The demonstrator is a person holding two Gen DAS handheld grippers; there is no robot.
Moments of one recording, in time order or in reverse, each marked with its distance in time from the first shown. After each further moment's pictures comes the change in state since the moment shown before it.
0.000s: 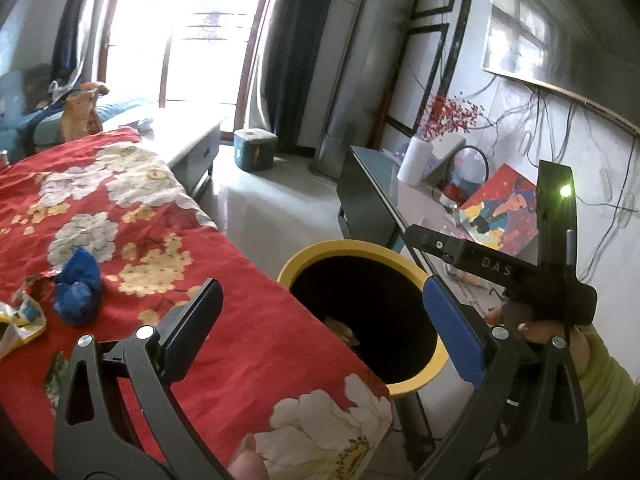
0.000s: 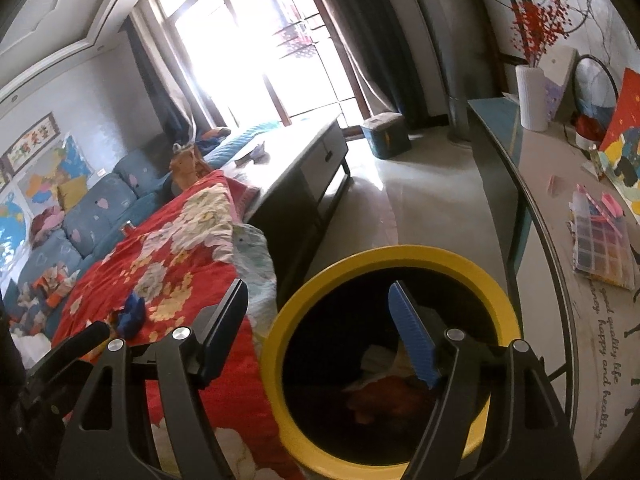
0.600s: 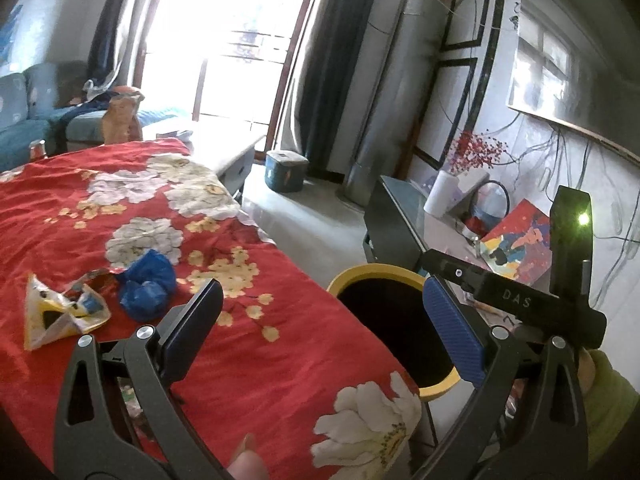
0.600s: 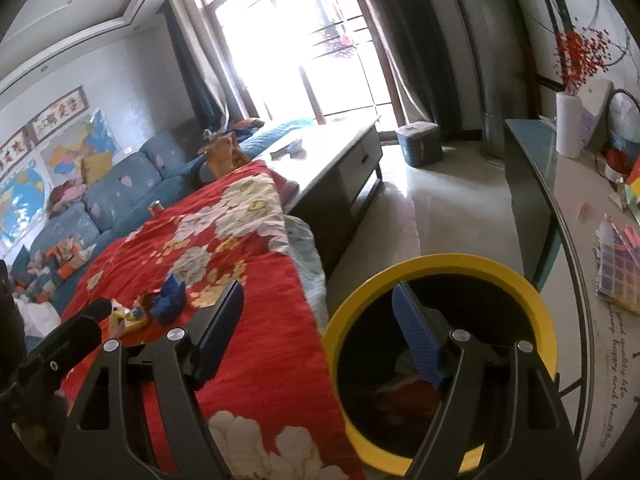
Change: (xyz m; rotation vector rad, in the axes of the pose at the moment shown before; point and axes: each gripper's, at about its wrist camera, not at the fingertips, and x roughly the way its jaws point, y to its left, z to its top) left arm -0.048 0.041 -0.002 -0.073 -0.093 0.078; right arm -0.002 0.060 -0.004 -0.109 0.005 0.071
